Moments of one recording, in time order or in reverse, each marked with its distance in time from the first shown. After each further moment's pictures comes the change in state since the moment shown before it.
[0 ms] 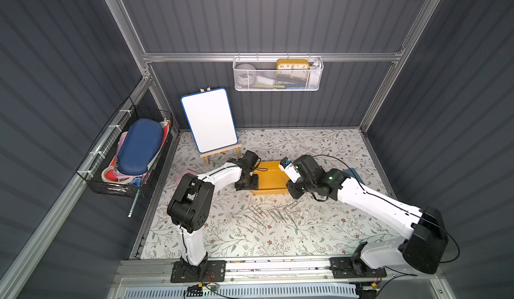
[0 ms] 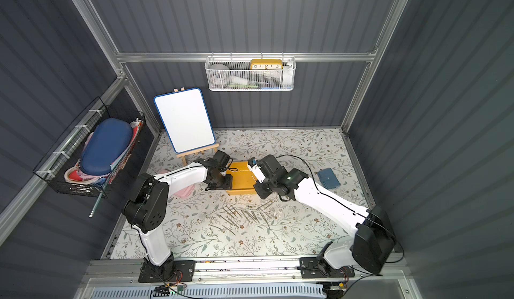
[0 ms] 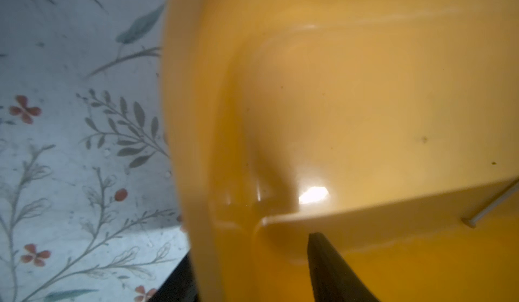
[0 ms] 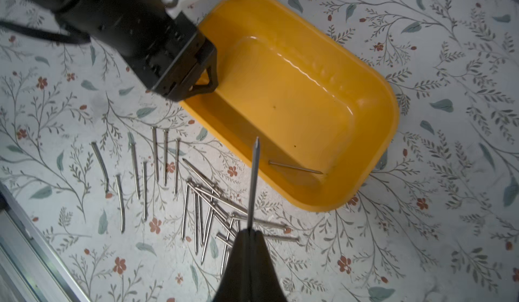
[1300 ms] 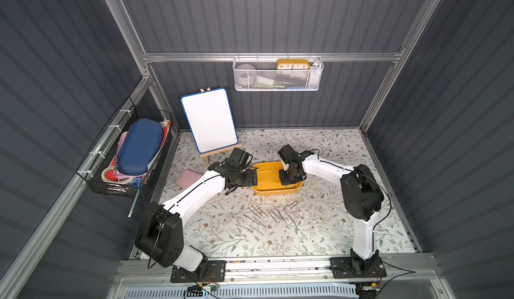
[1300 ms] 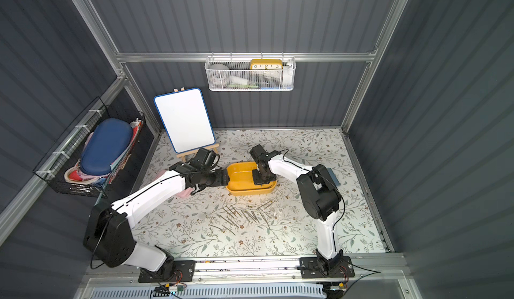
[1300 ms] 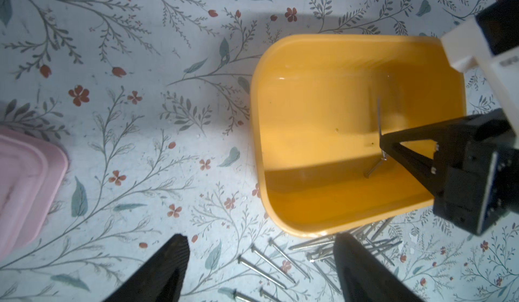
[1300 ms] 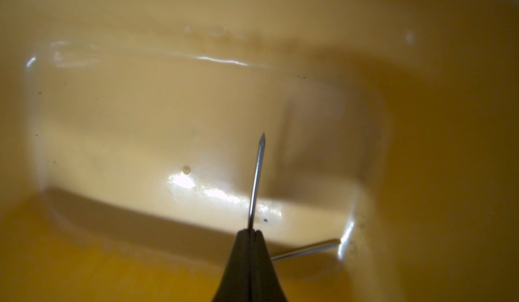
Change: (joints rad) left arm 0.013 -0.394 -0.126 -0.023 -0.014 -0.087; right arm -0.144 0.573 0.312 -0.112 0.014 0.327
